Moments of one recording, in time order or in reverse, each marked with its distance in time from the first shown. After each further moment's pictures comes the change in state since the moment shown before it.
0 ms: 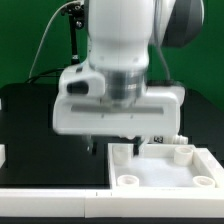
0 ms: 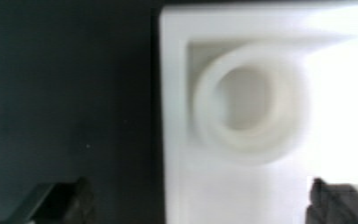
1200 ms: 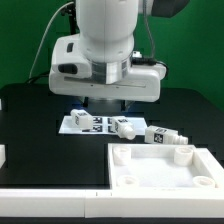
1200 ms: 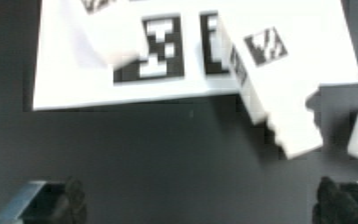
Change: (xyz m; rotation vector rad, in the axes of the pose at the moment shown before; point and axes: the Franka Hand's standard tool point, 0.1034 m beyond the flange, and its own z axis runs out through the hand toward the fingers) arm -0.107 0.022 -0.014 -0.017 -0.570 0.069
